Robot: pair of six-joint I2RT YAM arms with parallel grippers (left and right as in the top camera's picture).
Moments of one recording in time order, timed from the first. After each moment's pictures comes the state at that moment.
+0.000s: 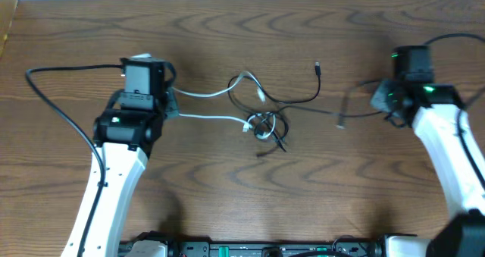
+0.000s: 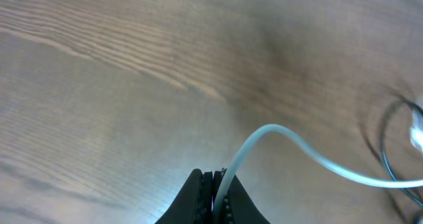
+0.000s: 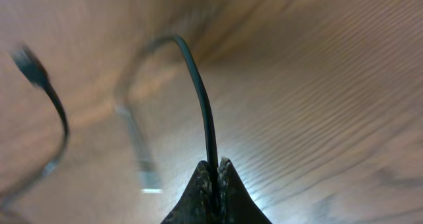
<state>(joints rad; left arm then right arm) -0.12 1.26 1.12 -0.79 -0.28 -0.32 -0.01 1.48 1.14 -0.77 0.18 0.51</state>
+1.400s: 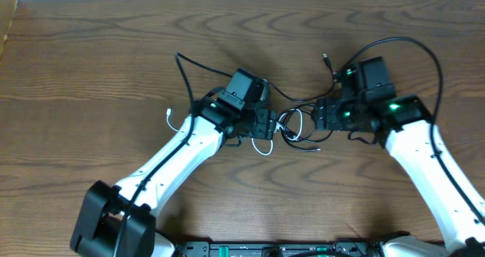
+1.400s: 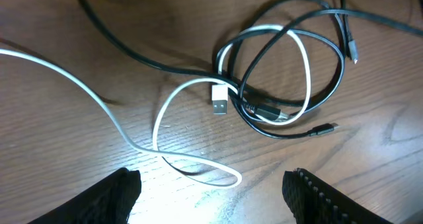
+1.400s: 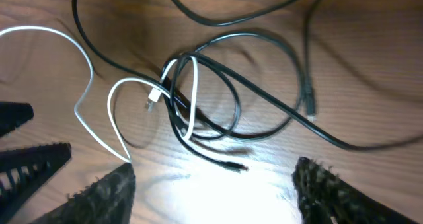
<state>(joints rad) -0.57 1.60 1.12 -0.64 0.20 -0.38 0.31 1.42 1.10 -0.81 -0.17 0.33</state>
